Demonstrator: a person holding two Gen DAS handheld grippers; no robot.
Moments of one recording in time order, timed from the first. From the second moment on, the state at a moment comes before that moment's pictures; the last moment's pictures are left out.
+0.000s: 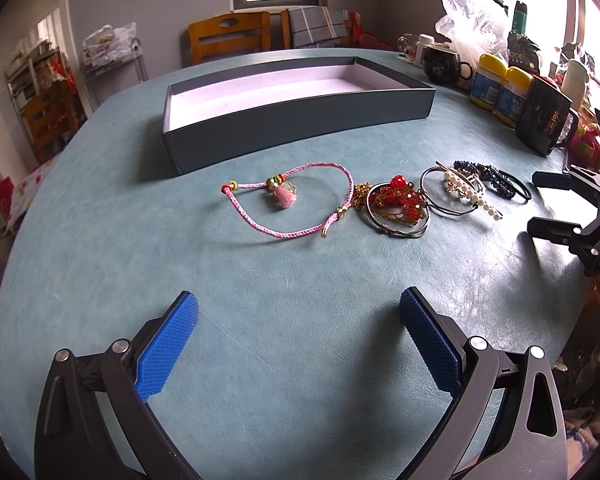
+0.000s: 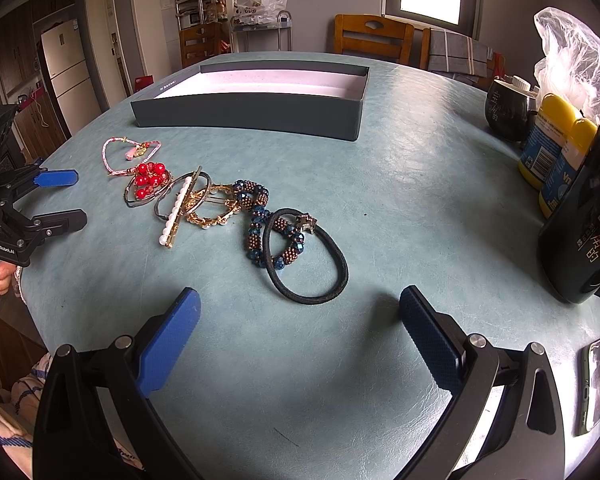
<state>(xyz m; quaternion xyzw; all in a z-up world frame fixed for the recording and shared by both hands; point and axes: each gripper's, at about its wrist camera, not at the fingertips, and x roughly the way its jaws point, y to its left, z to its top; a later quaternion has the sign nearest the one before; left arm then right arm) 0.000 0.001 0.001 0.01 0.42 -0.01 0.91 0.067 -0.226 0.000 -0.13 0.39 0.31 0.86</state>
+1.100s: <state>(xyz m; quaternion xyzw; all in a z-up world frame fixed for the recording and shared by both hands) 0.036 0.009 0.023 0.01 0.41 -0.01 0.91 0.068 -0.223 -0.002 -0.14 0.39 0.31 0.86</state>
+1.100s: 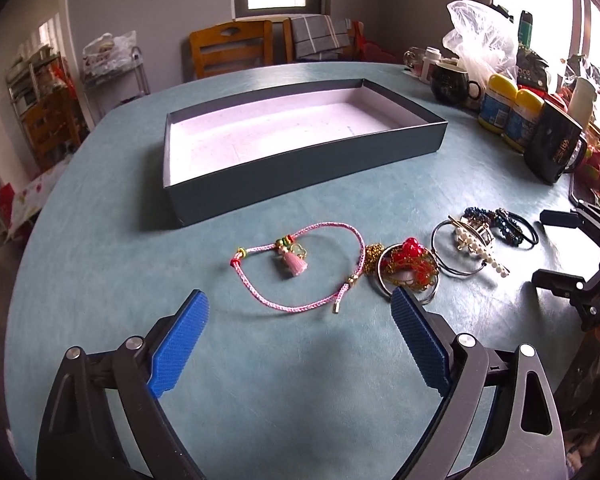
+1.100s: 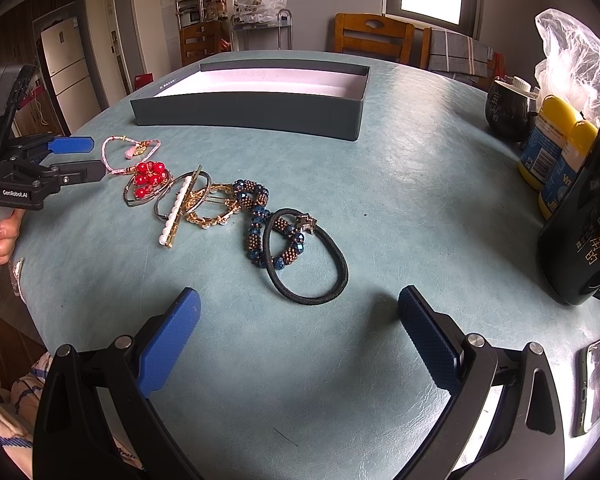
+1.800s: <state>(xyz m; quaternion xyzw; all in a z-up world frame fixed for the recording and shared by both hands) 0.052 0.026 0.034 -0.02 0.40 0.00 0.92 0.053 -0.197 0.025 -0.14 0.34 0.37 0.85</state>
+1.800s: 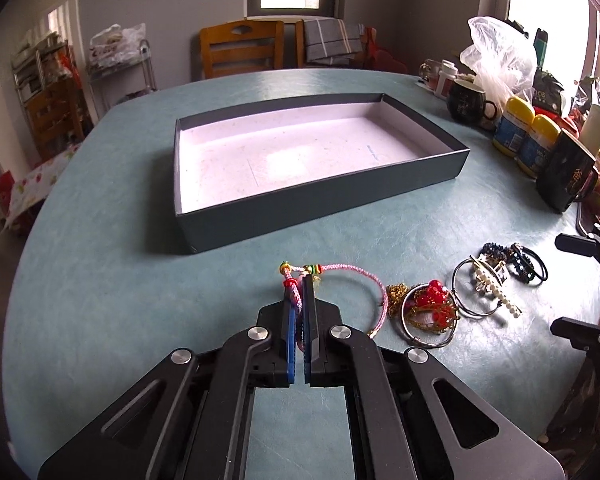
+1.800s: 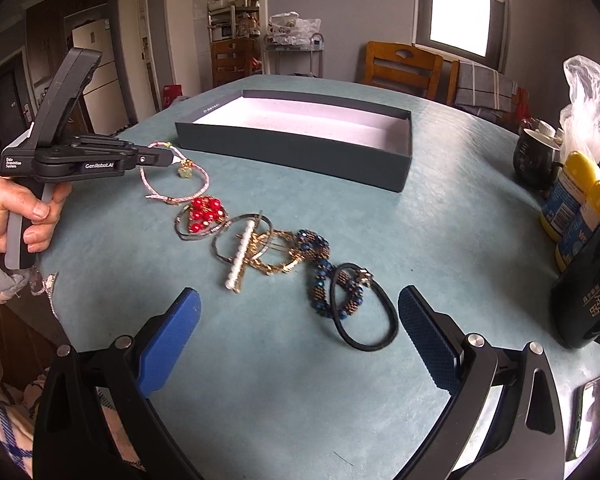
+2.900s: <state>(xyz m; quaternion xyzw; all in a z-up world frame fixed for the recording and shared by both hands) 0.037 0.022 0.080 0.01 0.34 -0.02 0.94 0.046 -0.163 0.025 -0.13 0.34 0.40 0.84</state>
